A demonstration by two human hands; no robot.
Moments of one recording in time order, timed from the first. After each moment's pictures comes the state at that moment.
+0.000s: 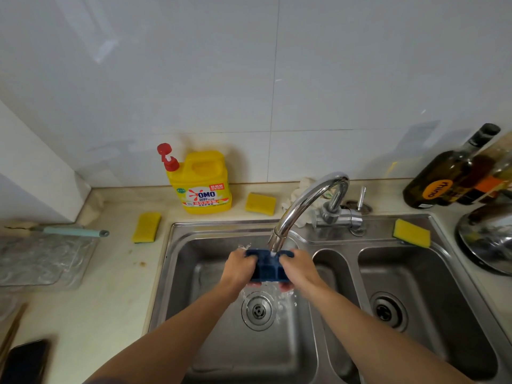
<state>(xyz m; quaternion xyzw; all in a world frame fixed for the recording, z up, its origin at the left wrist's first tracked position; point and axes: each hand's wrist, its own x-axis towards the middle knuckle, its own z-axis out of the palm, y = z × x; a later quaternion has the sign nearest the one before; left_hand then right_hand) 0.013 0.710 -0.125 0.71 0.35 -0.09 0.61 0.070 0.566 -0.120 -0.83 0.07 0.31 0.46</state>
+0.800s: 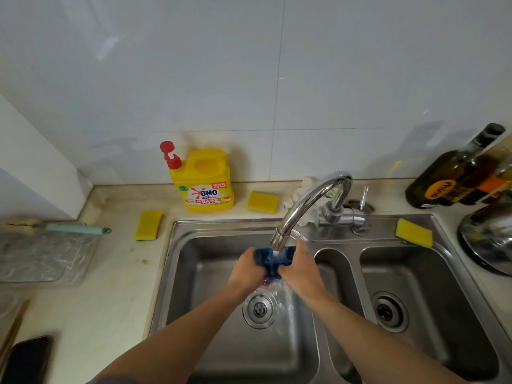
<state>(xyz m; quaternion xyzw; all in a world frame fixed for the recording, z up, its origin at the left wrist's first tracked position) 0.008 0.701 -0.126 0.76 0.26 -0.12 0.58 0.058 0.563 -0.121 -0.90 -0.03 0.22 0.38</state>
